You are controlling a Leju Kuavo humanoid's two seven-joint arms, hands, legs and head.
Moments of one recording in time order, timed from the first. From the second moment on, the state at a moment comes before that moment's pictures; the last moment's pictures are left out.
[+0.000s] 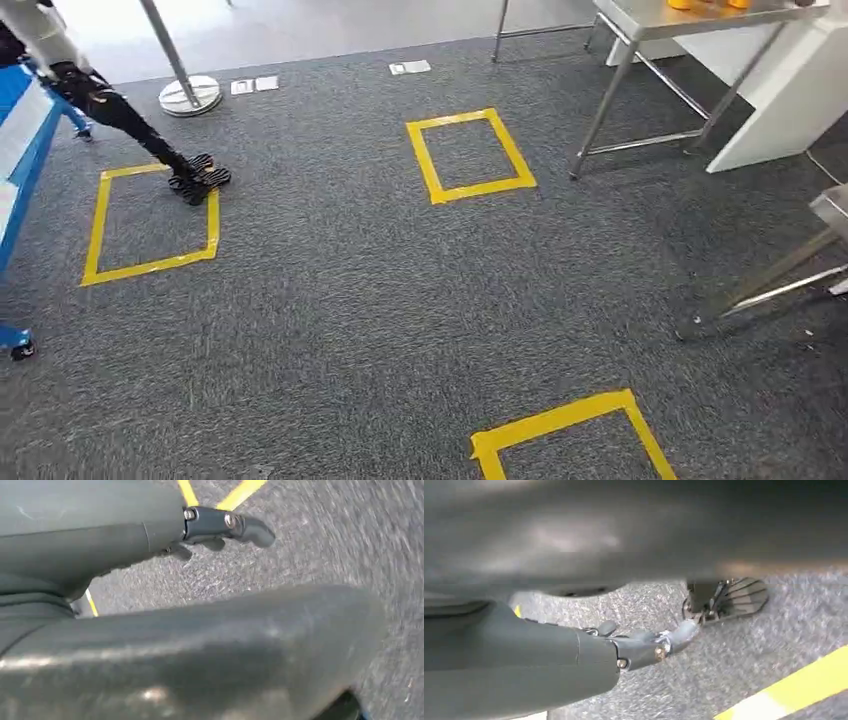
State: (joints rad) left arm -0.12 -0.07 0.09 -0.19 -0.14 0.21 0.15; right arm -0.04 0.03 0.17 -0.18 -0.49 -0.07 0.04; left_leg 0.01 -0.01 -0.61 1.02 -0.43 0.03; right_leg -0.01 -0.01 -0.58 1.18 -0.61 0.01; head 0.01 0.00
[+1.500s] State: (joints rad) left arm -0.12 -0.08 0.28 -0.19 0.07 0.10 0.07; right arm -0.04 0.00 0.18 -0.18 -0.49 -0.06 0.06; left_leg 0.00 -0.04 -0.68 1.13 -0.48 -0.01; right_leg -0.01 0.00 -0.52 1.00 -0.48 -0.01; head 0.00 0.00
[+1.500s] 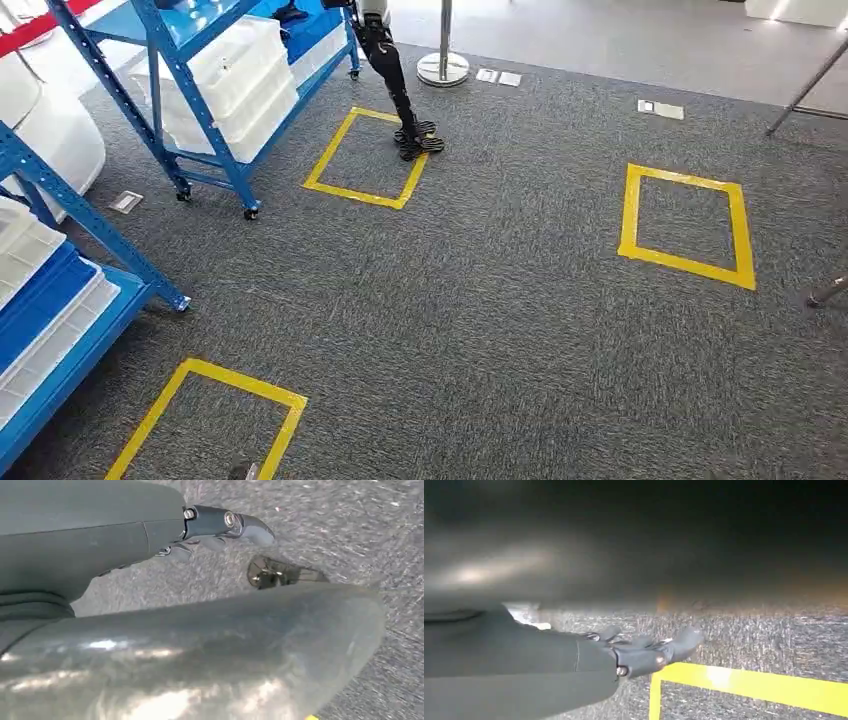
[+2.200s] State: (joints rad) left arm -0.12 -0.08 0.28 -0.19 0.07 0.08 0.06; right arm -0.04 0.00 0.18 -0.18 -0.49 -0.06 0.05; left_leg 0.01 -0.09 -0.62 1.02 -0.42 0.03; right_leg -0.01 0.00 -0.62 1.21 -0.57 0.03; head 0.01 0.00
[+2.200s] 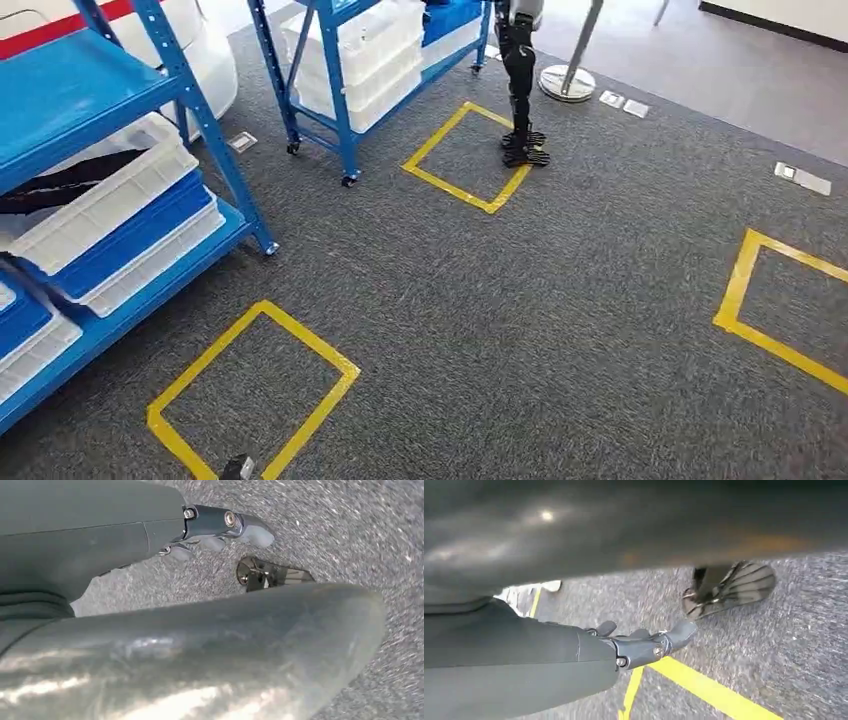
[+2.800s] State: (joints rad) left arm -0.13 -0.08 0.28 -0.19 0.07 0.08 0.07; right arm -0.04 -0.01 0.19 -0.17 -0.48 -0.05 0.05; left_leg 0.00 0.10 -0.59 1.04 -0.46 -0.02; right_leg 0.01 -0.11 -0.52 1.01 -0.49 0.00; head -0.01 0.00
